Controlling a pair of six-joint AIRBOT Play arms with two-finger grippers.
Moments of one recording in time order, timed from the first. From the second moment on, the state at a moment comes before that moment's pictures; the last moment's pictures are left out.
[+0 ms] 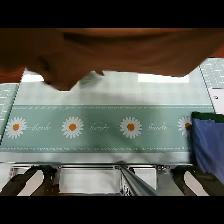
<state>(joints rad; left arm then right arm) 0.28 -0.94 1.90 0.93 -1.39 -1.36 -0.17 -0.88 1.82 -1.08 1.26 1.47</state>
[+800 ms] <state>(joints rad) -0.12 -0.74 1.64 1.61 -1.47 -1.45 -0.17 -0.54 1.53 -1.32 1.49 1.56</state>
